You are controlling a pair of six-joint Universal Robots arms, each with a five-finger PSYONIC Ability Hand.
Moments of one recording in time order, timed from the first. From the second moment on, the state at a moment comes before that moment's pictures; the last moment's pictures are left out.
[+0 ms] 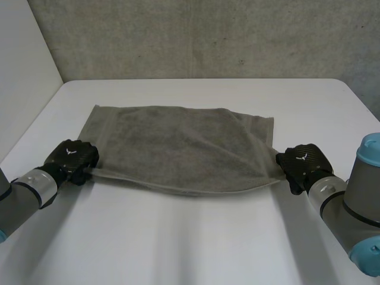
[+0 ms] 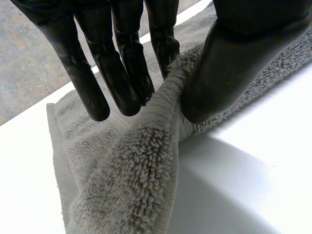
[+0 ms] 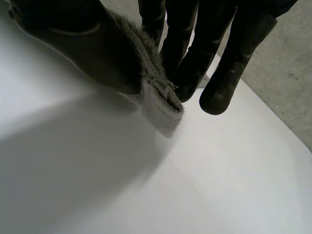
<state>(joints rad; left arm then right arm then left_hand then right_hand) 4.76 -2.07 -1.79 3.48 -1.04 3.61 1.87 -1.21 1.79 -0.20 1.51 2.61 1.09 1.10 1.10 1.11 0.92 1.00 1.33 1.34 1.35 1.18</state>
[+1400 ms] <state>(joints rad) 4.72 -2.09 -1.50 3.31 -1.03 3.41 1.91 -1.00 1.08 0.31 1.54 2.47 1.29 1.35 1.35 1.36 1.14 1.00 1.33 1.34 1.35 1.18</state>
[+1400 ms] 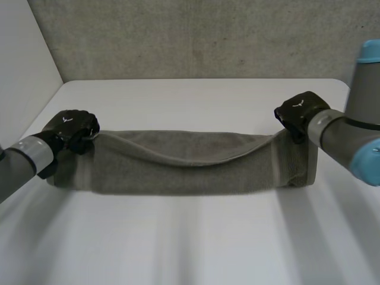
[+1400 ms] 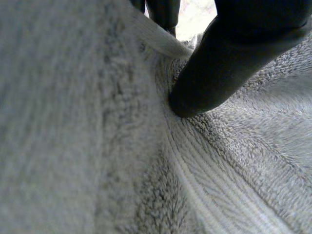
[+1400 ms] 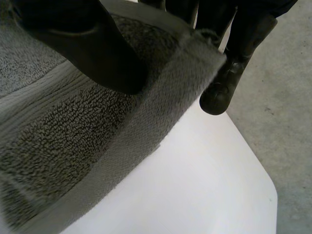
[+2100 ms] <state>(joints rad) 4.61 -2.53 -0.91 3.23 -1.20 3.41 1.97 -0.52 0.58 0.12 1.73 2.47 0.80 0.78 0.80 0.80 0.63 0.41 0.40 0.43 0.43 0.22</state>
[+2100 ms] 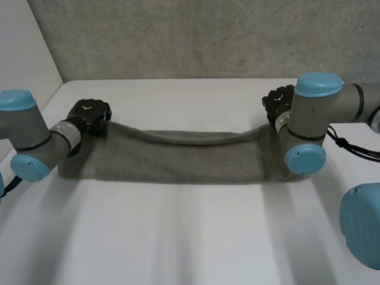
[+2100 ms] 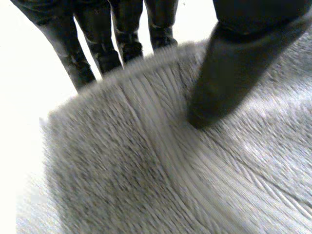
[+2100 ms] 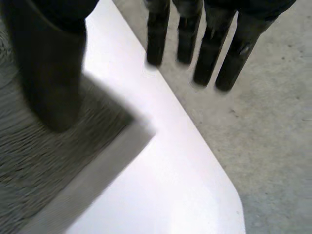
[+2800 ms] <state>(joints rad) 4.64 -2.03 -1.45 3.23 -1.31 3.26 1.95 -1.02 1.18 0.35 1.58 2.58 0.29 0.28 0.29 0.28 0.07 0.25 0.25 0.25 0.26 0.06</state>
